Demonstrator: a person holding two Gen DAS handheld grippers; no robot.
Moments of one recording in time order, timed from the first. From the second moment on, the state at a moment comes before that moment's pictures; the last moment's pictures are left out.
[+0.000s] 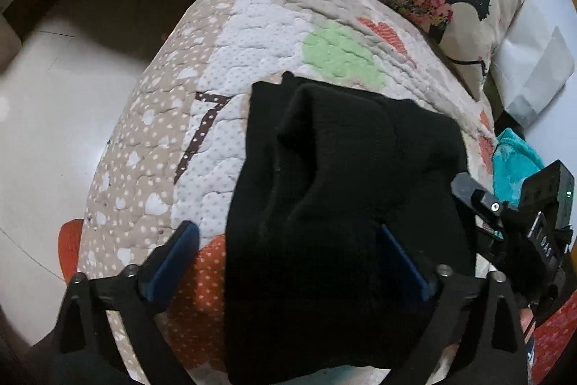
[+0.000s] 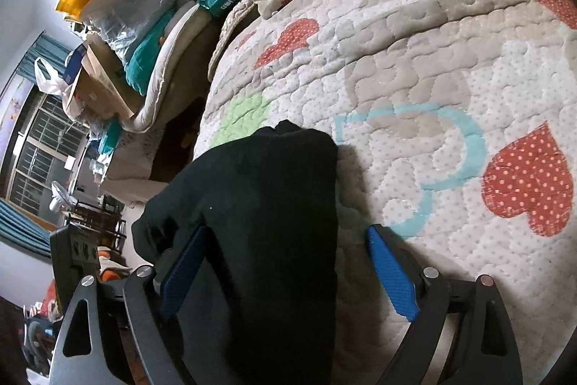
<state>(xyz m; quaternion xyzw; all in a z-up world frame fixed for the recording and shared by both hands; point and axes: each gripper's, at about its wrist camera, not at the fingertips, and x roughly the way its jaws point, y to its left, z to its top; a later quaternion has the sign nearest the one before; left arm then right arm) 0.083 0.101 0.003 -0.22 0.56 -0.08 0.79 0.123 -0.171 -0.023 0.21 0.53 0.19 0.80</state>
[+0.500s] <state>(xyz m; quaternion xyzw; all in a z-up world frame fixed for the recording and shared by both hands) 0.090 0.092 0.030 -0.26 0.53 -0.11 0.80 0.122 -0.155 0.003 0.19 0.52 0.22 0.80</state>
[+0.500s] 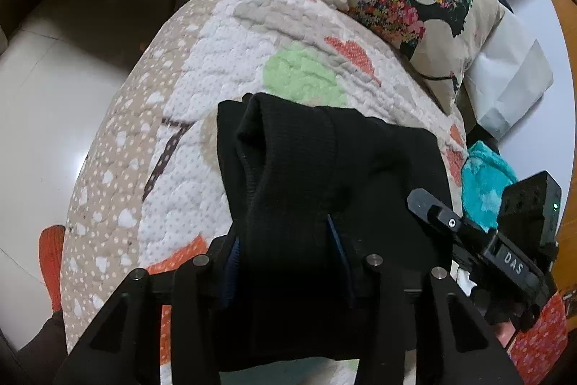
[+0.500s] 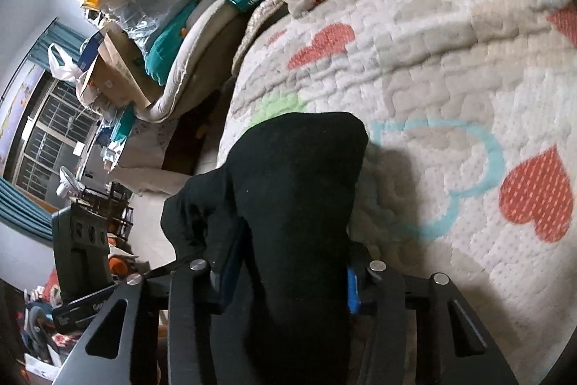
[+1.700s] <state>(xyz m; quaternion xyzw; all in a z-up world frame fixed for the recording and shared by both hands) 0.187 0.044 0.037 -0.27 0.50 -0.11 0.82 0.195 -0.177 0.042 0.15 0.50 0.17 0.83</state>
